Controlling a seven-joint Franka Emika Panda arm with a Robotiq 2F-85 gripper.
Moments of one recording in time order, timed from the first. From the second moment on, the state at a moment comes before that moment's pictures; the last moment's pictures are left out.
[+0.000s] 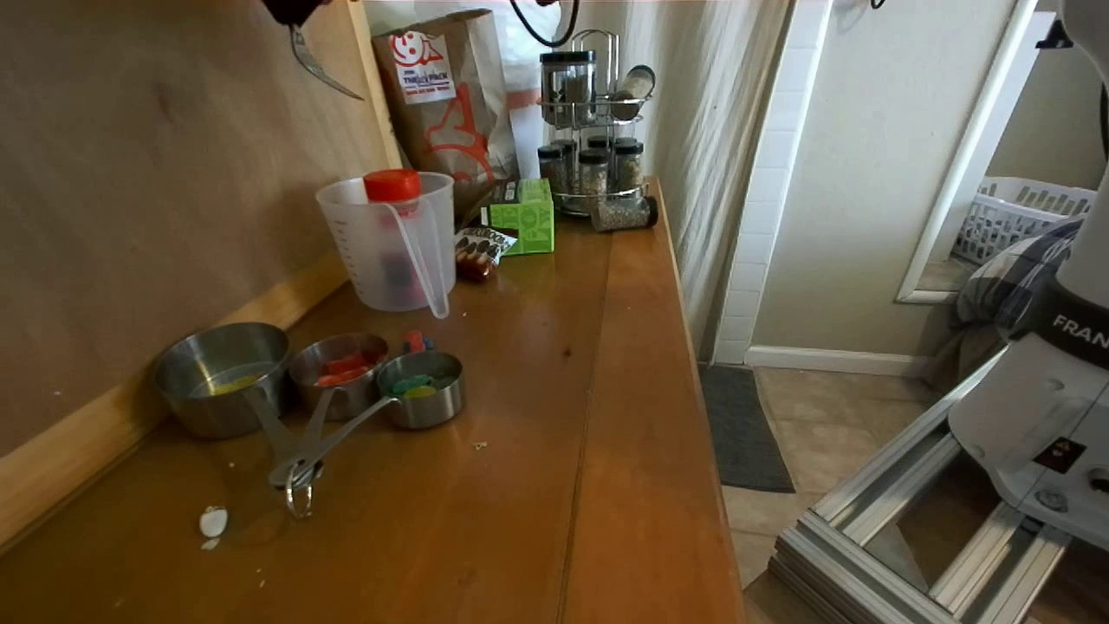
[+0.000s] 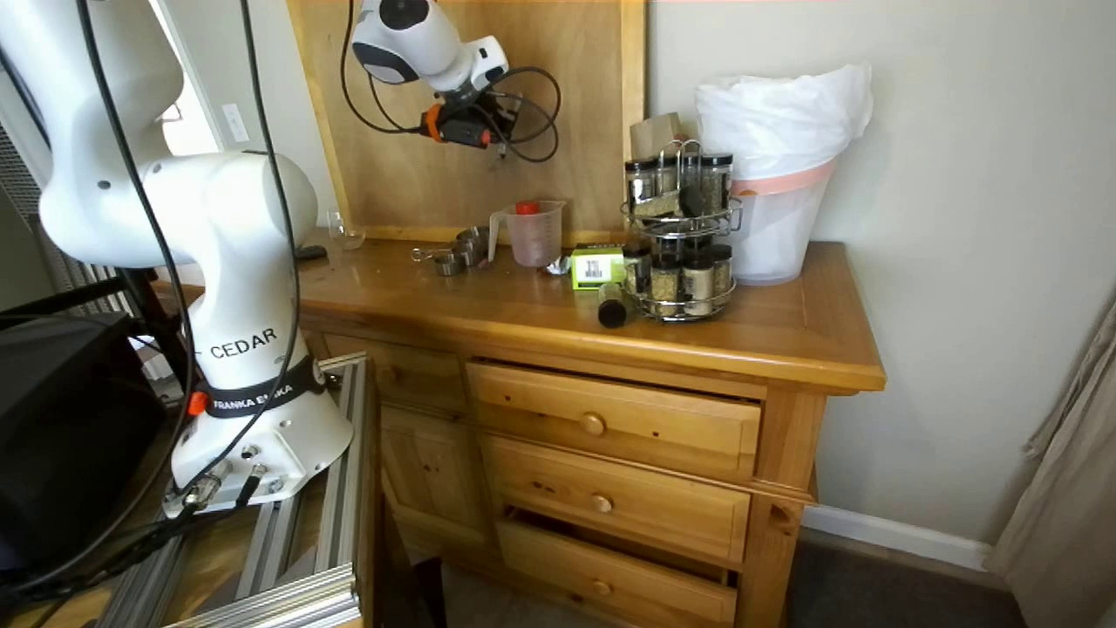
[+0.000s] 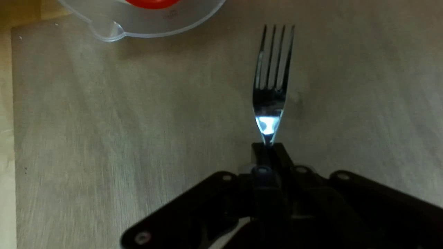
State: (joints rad) arm 1.29 -0.14 -0.37 -2.32 1.70 3.17 -1.50
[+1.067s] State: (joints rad) arm 1.23 0.11 -0.46 -2.20 2.38 2.98 -2.17
